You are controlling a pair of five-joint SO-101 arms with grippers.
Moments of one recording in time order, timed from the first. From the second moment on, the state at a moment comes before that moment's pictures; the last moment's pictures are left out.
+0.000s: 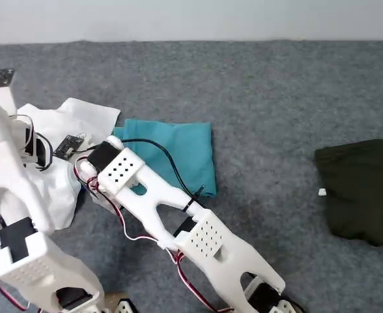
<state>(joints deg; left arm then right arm) -32.5 12.9 -16.7 99.4 -11.6 -55.0 57.4 -62.1 100.3 7.4</state>
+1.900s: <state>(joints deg) -32.5 12.9 -16.7 99.4 -11.7 -49.7 52.6 -62.1 100.4 4.7</state>
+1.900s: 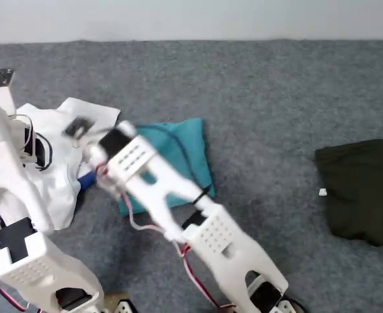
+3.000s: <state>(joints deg) -32.5 12.9 -16.6 99.4 -11.7 -38.2 61.4 -62.1 80.0 4.7</state>
